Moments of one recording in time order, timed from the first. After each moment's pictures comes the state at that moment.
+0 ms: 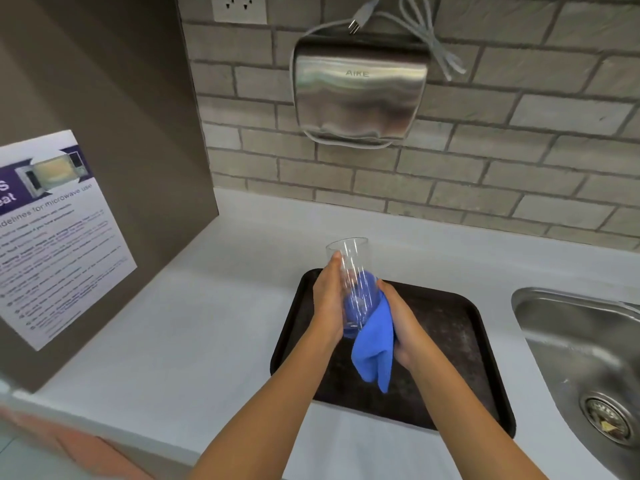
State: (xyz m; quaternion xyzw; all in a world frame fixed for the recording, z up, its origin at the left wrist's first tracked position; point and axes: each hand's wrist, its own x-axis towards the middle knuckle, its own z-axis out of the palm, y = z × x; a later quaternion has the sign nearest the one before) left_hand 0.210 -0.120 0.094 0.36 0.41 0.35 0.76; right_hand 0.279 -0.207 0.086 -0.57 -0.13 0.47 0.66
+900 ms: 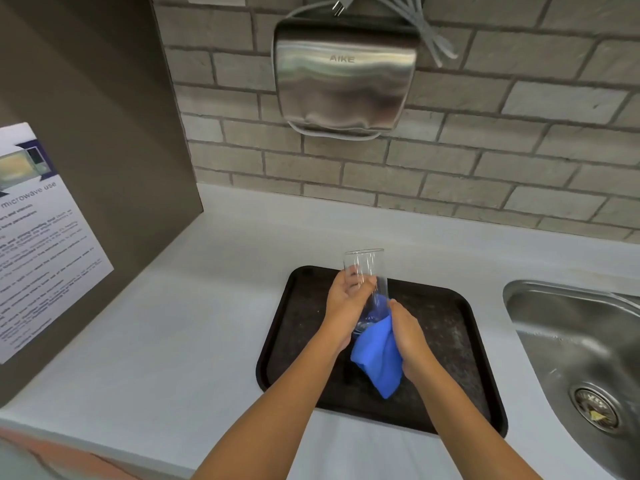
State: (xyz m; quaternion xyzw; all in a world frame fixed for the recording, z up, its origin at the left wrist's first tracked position) left_hand 0.247 -0.125 0.046 0.53 0.33 0.31 0.72; right_hand 0.307 -0.222 0.047 -0.72 -0.09 0.35 0.60
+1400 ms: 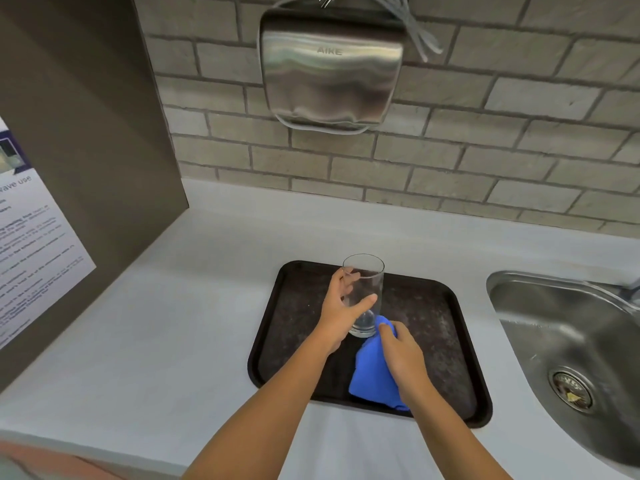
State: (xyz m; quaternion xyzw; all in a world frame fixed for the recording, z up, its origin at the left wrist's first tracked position) left_hand 0.240 -0.130 0.019 0.62 0.27 0.25 0.69; right_hand 0.283 -0.258 0.033 -0.82 -0.16 0.26 0.48
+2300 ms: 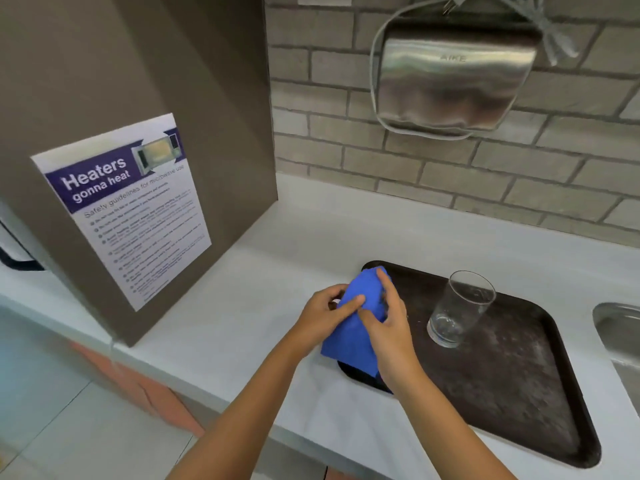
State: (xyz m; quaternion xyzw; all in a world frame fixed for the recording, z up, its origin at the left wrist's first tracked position) left_hand 0.055 -0.080 0.072 0.67 0.35 0.24 0.60; right_hand 0.153 -0.169 0.074 -0.65 -0.33 0.30 0.61
